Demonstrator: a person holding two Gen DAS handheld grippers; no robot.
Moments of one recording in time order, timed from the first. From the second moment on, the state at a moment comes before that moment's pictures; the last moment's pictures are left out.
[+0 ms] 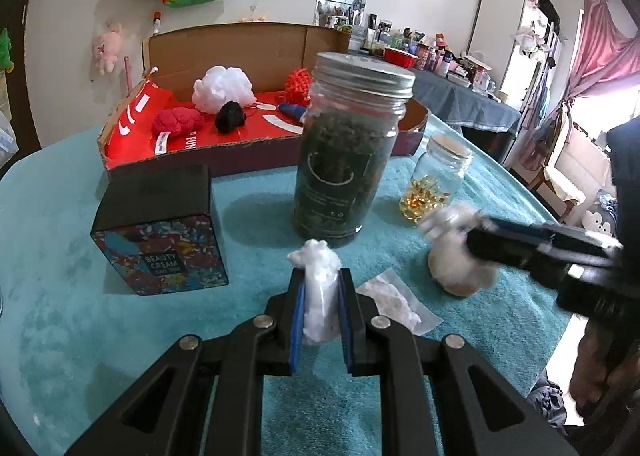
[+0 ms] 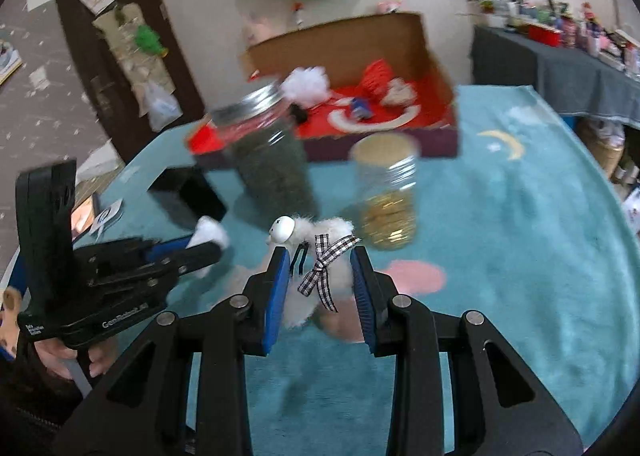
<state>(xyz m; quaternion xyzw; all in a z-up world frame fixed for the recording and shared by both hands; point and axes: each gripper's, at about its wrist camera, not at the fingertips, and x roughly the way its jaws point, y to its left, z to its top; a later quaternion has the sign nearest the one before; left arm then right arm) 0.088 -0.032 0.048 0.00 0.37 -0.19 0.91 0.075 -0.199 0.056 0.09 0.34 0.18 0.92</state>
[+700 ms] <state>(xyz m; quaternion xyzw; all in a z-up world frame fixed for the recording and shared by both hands) 0.087 -0.034 0.048 0.00 0.37 -0.20 0.91 0.080 -0.188 0.048 0.08 0.35 0.19 0.91</state>
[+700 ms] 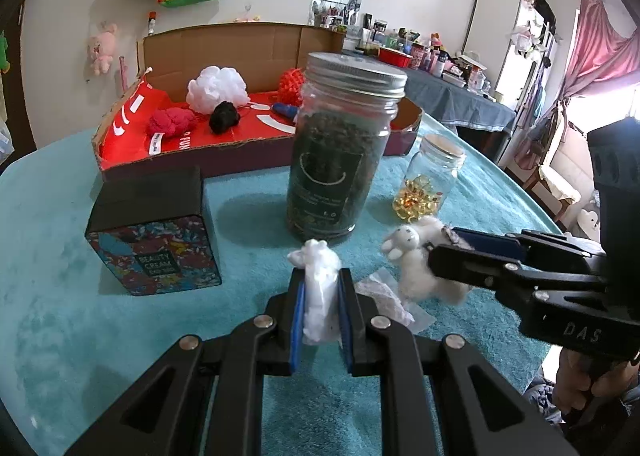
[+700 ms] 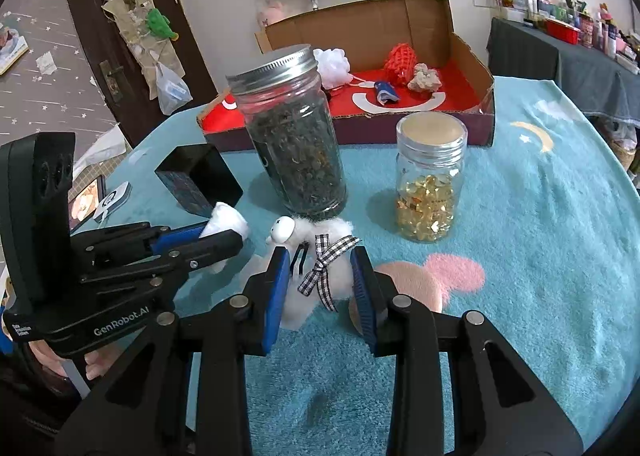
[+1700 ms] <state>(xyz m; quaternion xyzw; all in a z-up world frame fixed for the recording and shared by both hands) 0.093 0.088 0.041 -0.03 0.39 -0.07 0.92 0.090 -0.272 0.039 0.12 0.36 0.08 0.92</state>
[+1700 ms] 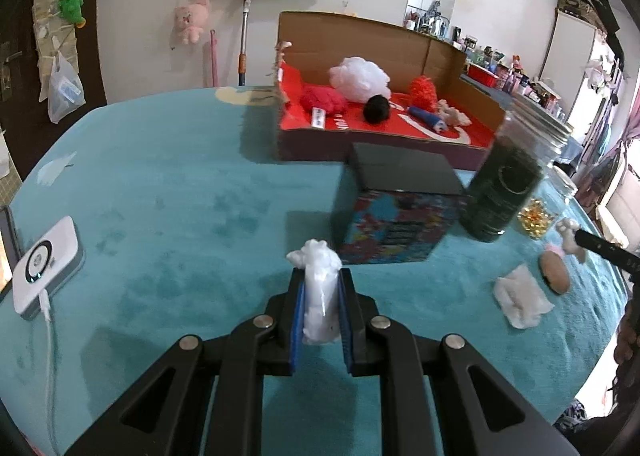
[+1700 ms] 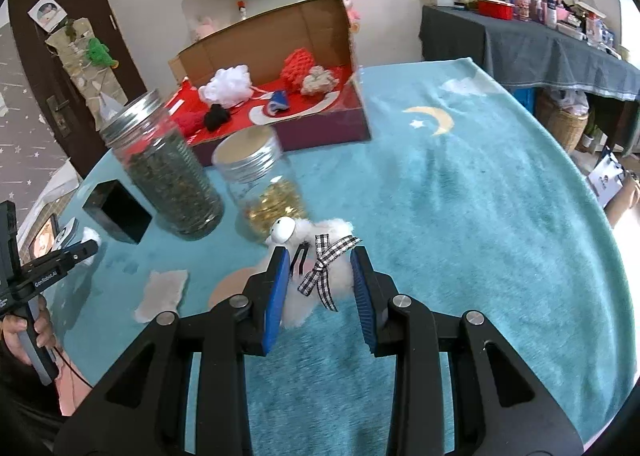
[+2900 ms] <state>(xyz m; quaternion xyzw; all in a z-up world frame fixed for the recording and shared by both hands) 0.153 0.115 0.046 0.01 0.40 -0.16 0.90 0.137 -0.303 0.044 0.09 0.37 0.09 0.92</state>
